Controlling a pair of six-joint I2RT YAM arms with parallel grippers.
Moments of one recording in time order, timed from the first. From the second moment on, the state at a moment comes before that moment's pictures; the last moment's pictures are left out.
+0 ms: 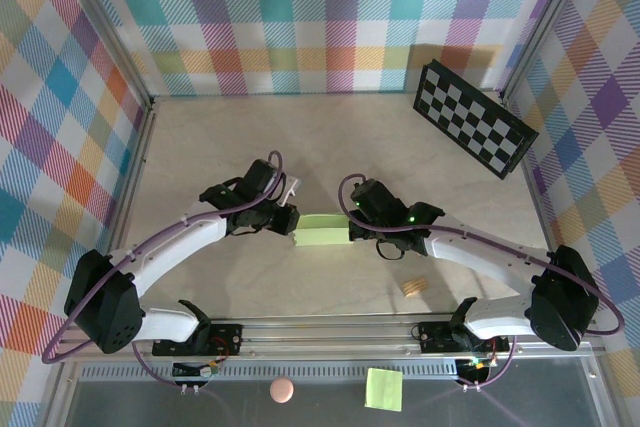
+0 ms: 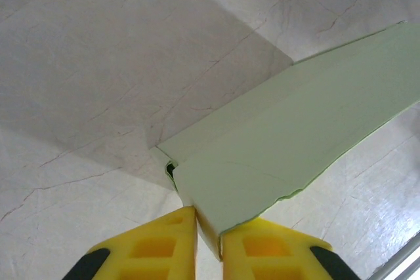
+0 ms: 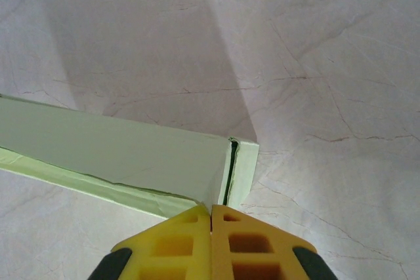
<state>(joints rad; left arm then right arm) -0.63 1.32 0.97 -0.66 0.16 -0.26 0.88 1.29 0.89 -0.53 0.15 0.62</state>
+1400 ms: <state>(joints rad) -0.62 1.36 0.99 -0.71 0.19 -0.35 0.88 1.31 0.89 -0.54 0.18 0.62</state>
